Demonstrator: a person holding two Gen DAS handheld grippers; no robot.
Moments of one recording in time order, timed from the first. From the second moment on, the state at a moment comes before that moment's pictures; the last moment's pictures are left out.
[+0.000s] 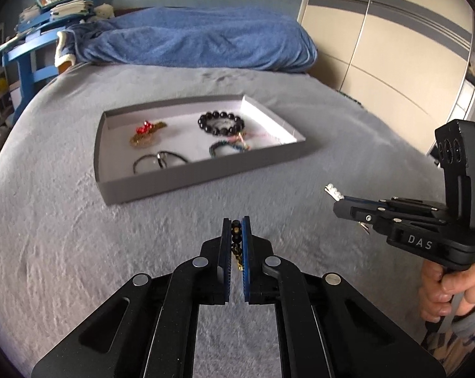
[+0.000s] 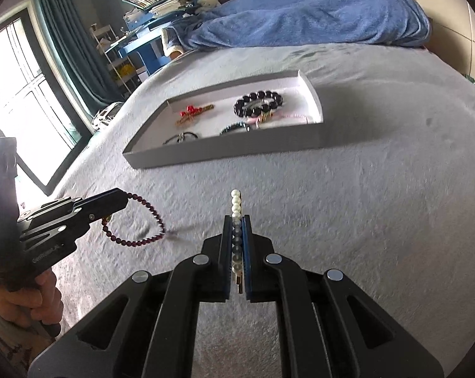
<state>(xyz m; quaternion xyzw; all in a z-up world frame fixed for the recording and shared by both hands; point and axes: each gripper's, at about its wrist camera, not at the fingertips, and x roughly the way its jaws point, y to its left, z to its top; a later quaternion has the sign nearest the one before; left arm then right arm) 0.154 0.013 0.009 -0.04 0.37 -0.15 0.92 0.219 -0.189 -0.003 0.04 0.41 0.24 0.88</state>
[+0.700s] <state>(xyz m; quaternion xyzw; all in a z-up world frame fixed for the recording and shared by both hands) 0.218 0.039 0.075 -0.05 0.33 -0.13 0.93 0.286 -0.153 0.052 0.01 0.38 0.26 0.89</state>
